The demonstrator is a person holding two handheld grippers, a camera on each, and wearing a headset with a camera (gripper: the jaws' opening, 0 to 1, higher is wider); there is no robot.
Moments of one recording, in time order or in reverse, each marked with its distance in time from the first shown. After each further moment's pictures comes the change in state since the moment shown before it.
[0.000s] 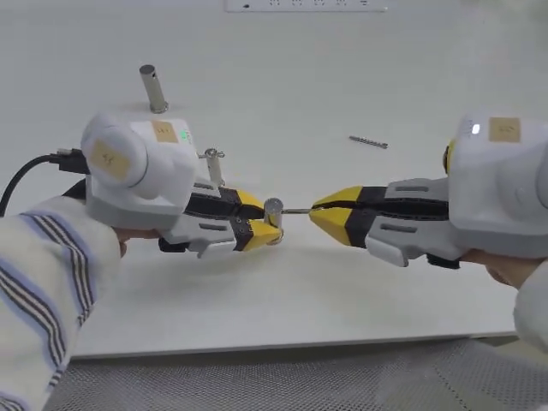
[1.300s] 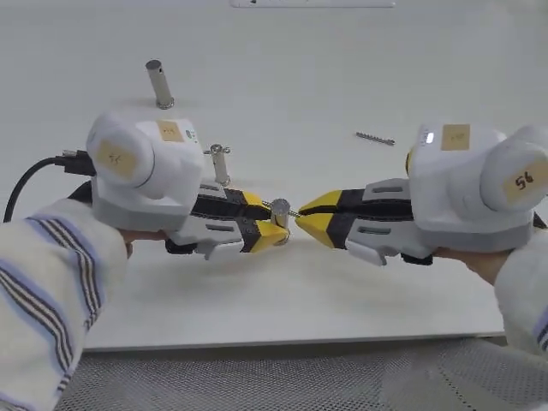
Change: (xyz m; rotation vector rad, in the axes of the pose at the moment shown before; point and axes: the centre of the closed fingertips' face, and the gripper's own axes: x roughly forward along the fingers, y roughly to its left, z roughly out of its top) left arm -0.001 -0.006 -0.001 -0.035 -0.003 0.014; right arm 0.023 0.010 -0.008 -0.082 0.059 0.050
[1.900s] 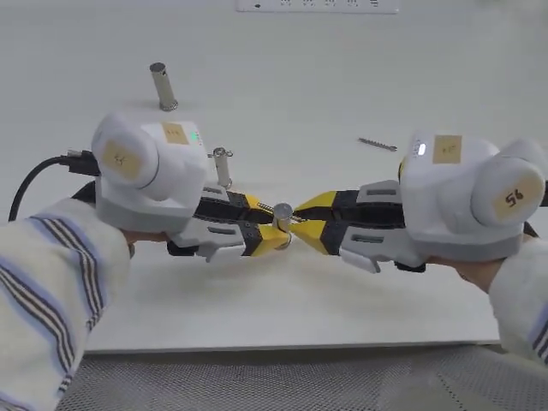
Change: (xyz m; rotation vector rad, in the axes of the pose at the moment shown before) left arm 0.000 0.001 0.001 0.004 0.002 -0.009; right arm 0.004 -0.001 0.001 -0.065 -0.011 0.008
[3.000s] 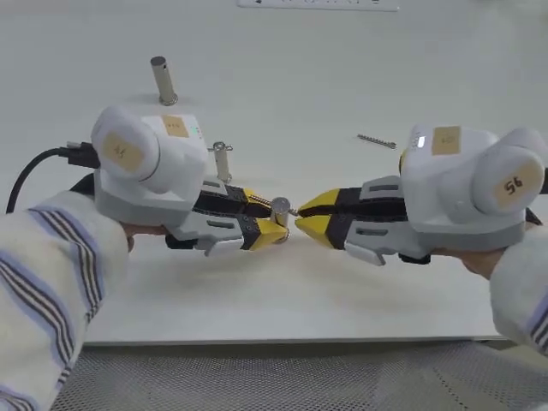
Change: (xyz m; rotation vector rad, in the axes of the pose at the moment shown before) left arm -0.001 0.001 -0.001 0.006 0.003 0.015; right arm -0.001 -0.001 -0.008 -0.009 0.052 0.016
